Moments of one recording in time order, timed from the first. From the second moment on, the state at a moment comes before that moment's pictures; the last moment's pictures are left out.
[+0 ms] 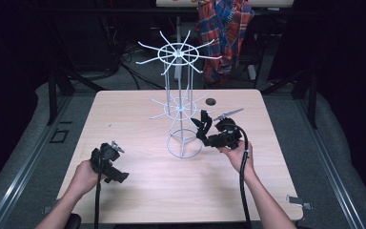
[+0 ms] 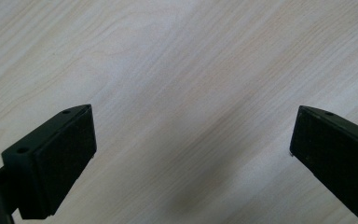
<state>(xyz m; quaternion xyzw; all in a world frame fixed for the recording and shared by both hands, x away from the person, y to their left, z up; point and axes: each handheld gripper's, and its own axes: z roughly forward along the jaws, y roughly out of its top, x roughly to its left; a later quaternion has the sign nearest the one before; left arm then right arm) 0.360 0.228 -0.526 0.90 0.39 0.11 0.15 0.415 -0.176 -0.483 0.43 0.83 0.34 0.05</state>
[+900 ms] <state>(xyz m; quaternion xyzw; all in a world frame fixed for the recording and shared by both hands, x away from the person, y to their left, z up) 0.359 0.228 -0.525 0.90 0.39 0.11 0.16 0.382 -0.218 -0.447 0.43 0.84 0.31 0.09</state>
